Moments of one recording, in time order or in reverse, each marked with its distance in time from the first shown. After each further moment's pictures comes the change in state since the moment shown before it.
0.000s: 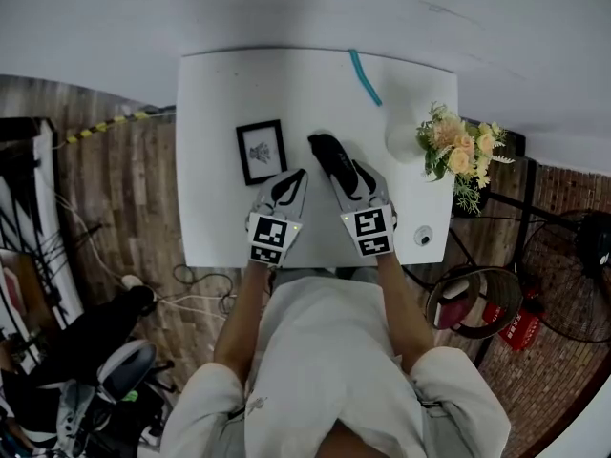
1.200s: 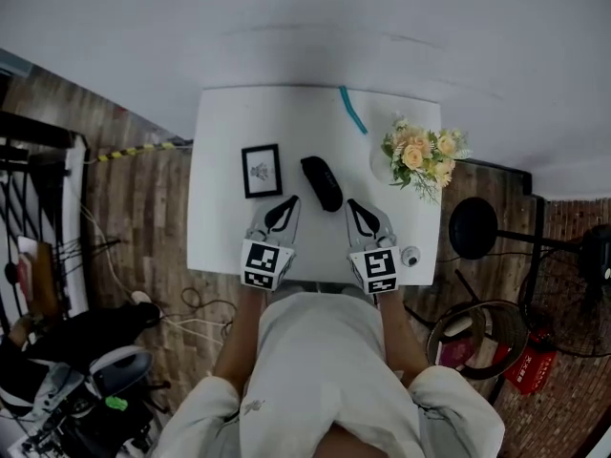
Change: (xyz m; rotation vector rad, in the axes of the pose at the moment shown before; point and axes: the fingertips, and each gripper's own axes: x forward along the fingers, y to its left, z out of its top) left arm -0.045 -0.053 0.048 0.083 -0.067 0.119; right arm -0.107 -0.017 0.021 0.054 -0.279 0.019
